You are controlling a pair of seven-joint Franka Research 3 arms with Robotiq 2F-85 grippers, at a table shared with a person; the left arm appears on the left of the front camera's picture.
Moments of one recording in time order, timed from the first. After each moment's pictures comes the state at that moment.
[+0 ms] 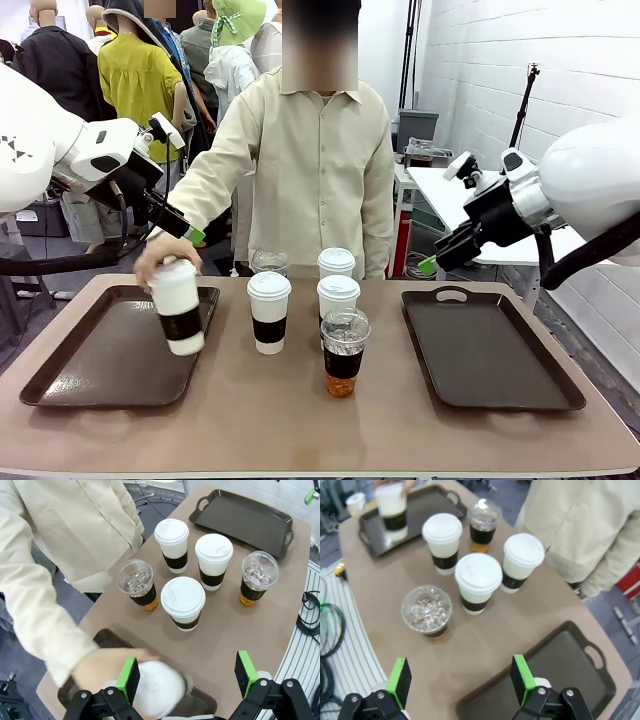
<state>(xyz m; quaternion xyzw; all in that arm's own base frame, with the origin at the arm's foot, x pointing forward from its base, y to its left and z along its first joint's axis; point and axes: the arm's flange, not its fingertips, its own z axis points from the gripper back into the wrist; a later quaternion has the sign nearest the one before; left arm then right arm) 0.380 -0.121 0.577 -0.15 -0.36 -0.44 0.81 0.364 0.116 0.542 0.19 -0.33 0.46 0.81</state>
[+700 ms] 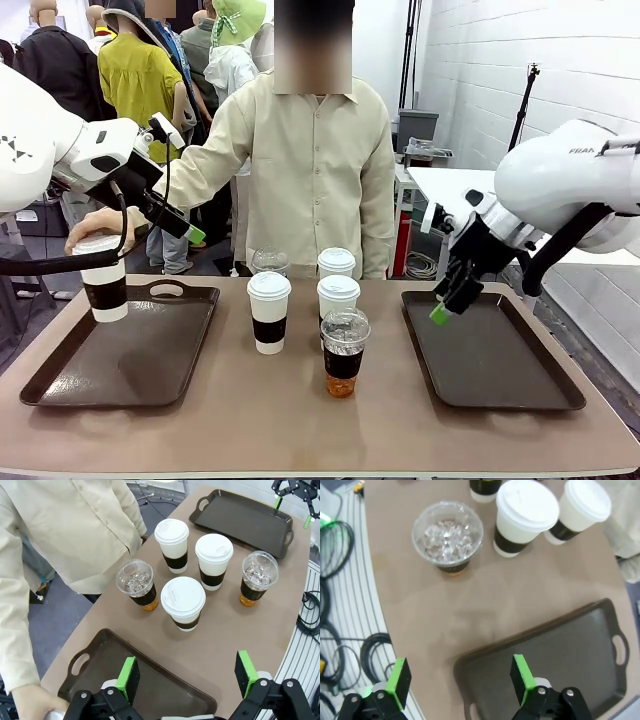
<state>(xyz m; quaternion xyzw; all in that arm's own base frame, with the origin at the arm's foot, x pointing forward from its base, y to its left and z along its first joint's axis) 0.380 -0.121 0.577 -0.15 -0.36 -0.44 0.81 0.385 0.123 0.485 0.15 -0.17 0.57 0.79</state>
